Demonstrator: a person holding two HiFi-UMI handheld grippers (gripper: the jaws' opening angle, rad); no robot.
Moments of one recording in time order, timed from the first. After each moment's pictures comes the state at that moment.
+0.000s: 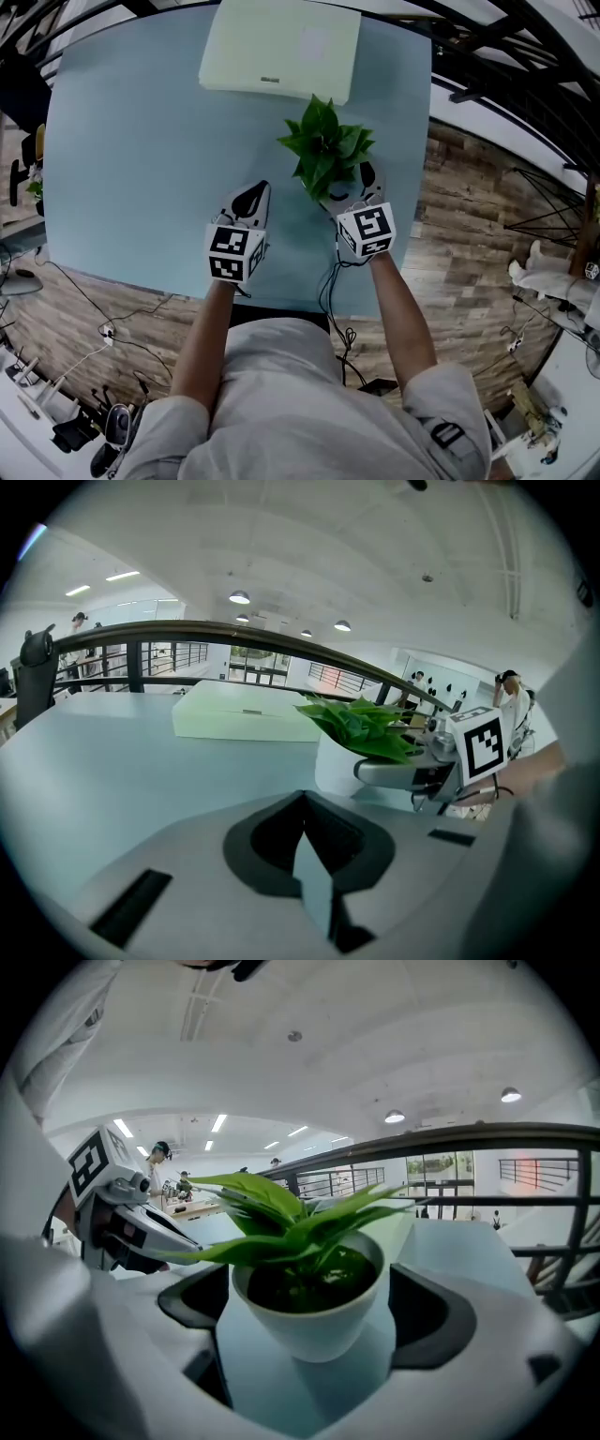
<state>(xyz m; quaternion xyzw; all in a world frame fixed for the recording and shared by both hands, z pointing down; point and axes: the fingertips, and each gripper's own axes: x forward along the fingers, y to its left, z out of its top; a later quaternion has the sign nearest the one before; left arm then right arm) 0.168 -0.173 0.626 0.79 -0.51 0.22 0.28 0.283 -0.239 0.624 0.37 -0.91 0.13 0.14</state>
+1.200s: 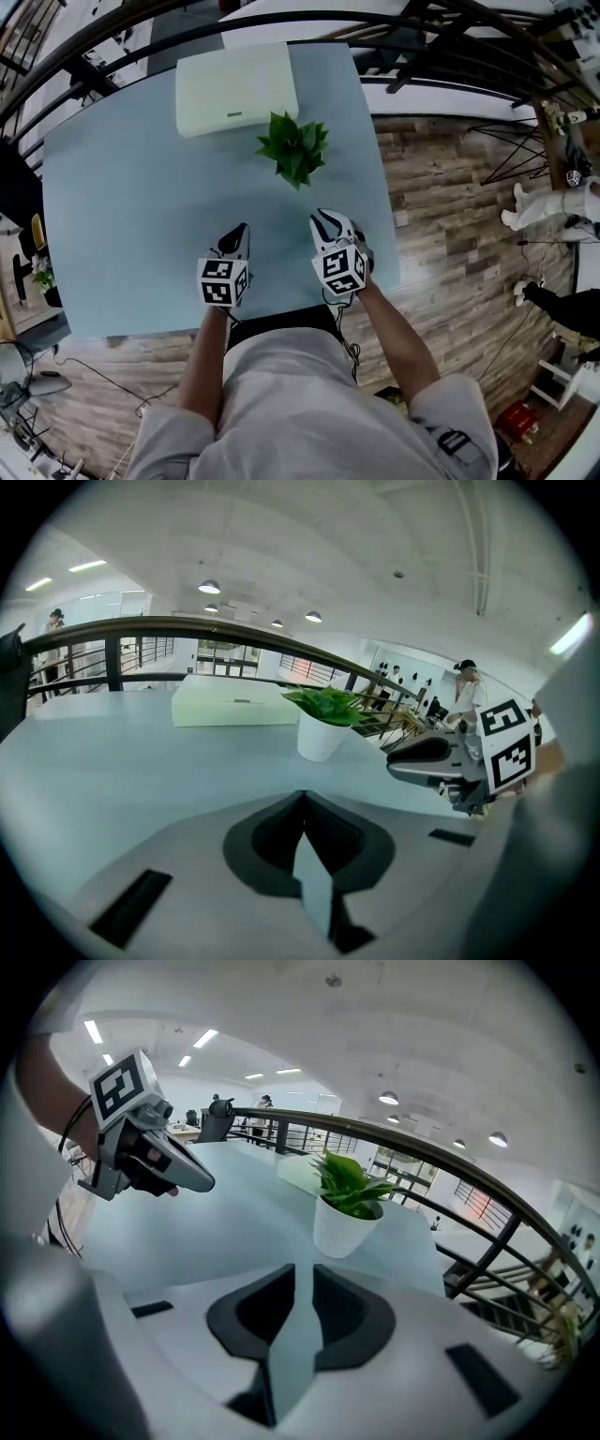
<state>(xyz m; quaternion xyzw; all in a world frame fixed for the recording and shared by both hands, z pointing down) 0.122 -0.120 0.627 0.83 -0.41 0.25 0.28 0.288 -0.111 0.638 0.47 -0.80 0.09 0.35</state>
